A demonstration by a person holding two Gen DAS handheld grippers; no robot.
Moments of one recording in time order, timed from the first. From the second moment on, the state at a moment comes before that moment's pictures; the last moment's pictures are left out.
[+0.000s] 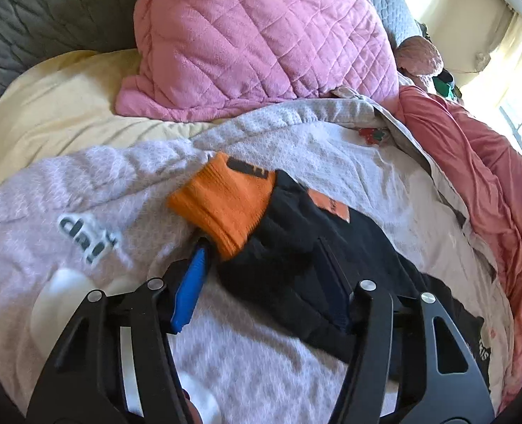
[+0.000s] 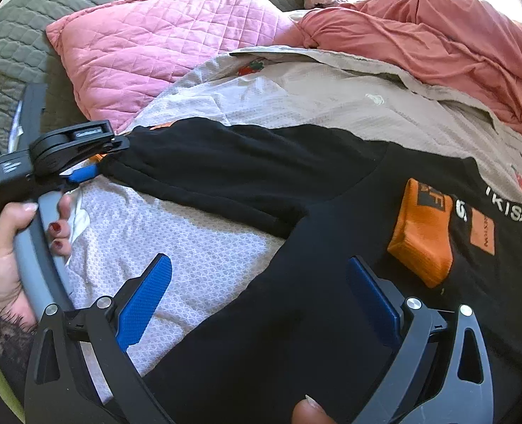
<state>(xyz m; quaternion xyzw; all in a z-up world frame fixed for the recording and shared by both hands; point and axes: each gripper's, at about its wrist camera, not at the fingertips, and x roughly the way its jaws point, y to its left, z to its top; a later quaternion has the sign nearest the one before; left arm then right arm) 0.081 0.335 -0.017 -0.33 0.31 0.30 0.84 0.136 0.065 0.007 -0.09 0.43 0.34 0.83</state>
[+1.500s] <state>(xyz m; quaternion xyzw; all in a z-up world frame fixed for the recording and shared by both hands) 0.126 0.041 0.004 -0.08 0.39 -0.05 0.92 0.142 -0.204 0.022 0.08 0.44 0.11 0.89</state>
